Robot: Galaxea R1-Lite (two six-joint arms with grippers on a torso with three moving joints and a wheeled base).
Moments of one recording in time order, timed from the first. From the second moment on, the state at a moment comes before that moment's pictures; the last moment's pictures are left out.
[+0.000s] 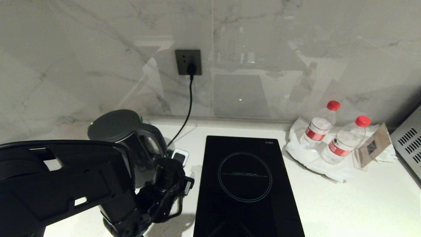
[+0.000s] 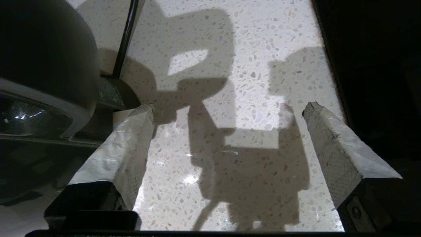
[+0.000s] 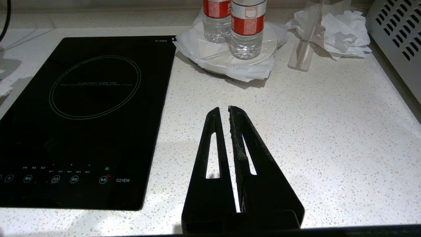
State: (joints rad) left arm -0.62 2.20 -0.66 -1.10 0.51 0.08; right arm 0.00 0.00 0.00 -0.01 -0.01 0.01
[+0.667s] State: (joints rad) left arm -0.58 2.24 -0.67 -1.11 0.51 0.08; right arm 0.00 0.00 0.00 -0.01 -0.01 0.01
